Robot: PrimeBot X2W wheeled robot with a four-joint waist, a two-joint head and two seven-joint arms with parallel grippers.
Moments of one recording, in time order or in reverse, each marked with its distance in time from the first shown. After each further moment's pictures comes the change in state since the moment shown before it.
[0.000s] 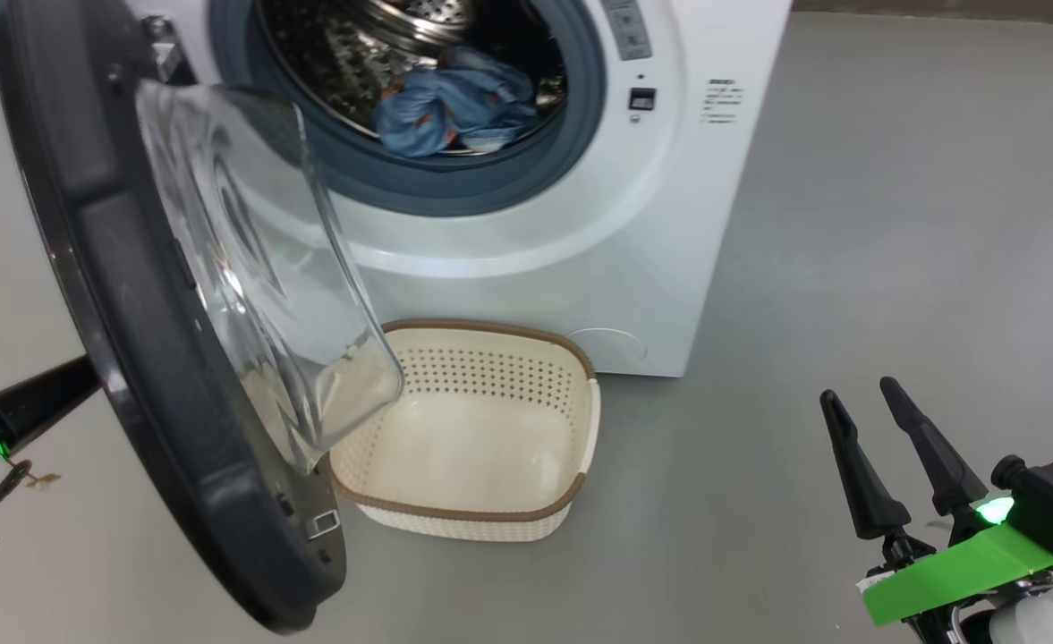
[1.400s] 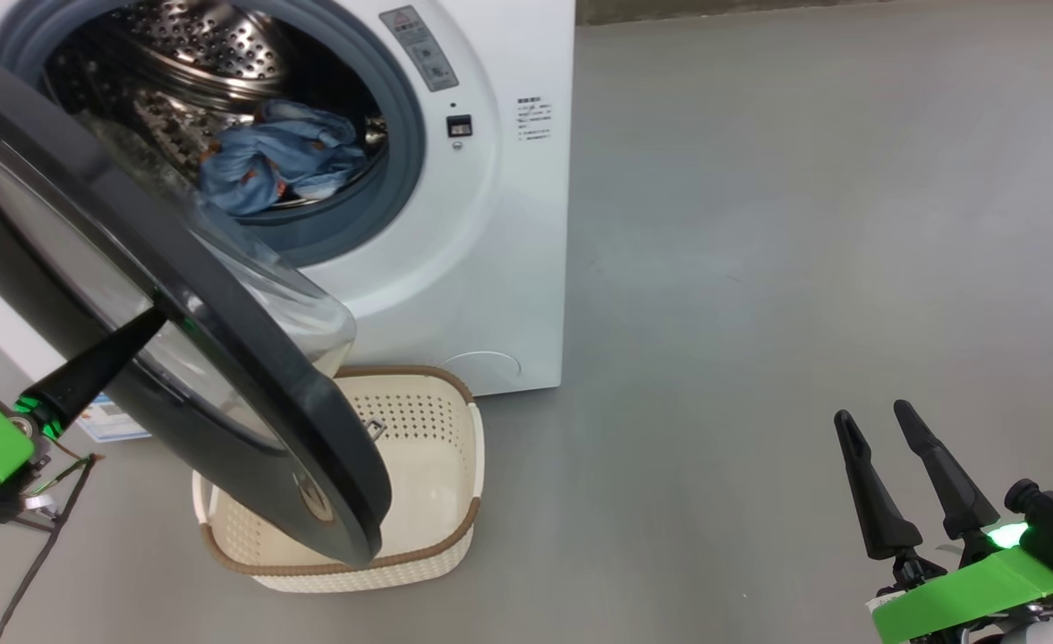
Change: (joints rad) left arm -0.006 -0.099 -0.026 0.038 0.141 -0.063 -0.225; right arm 0.067 0.020 -0.041 -0.018 0.000 0.000 0.000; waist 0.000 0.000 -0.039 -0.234
